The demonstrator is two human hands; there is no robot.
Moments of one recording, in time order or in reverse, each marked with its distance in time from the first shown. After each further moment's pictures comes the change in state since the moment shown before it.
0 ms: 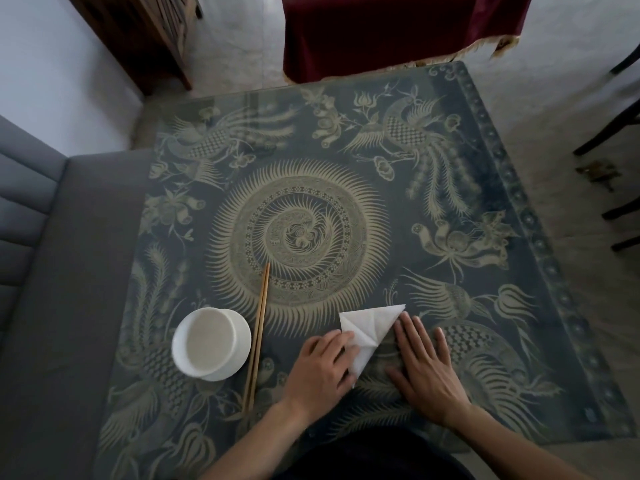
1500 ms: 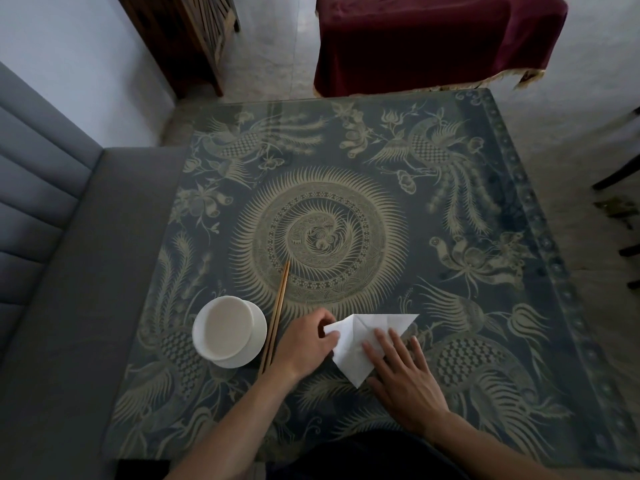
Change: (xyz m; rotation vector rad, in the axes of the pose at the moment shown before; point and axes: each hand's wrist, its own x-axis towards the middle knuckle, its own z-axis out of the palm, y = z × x) left_hand 0.014 -0.031 -0.065 -0.596 -0.001 -0.571; right_hand 0.008 -0.048 -0.009 -0.131 -0.027 -0.217
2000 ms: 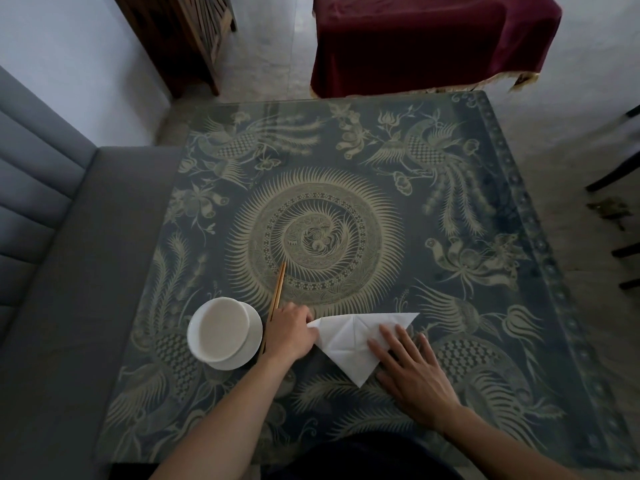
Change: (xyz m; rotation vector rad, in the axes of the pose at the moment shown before) left_hand 0.036 -0.027 0.004 0.361 -0.027 -0.205; right_hand -0.001 0.024 -0.015 -0.015 -0.039 0.005
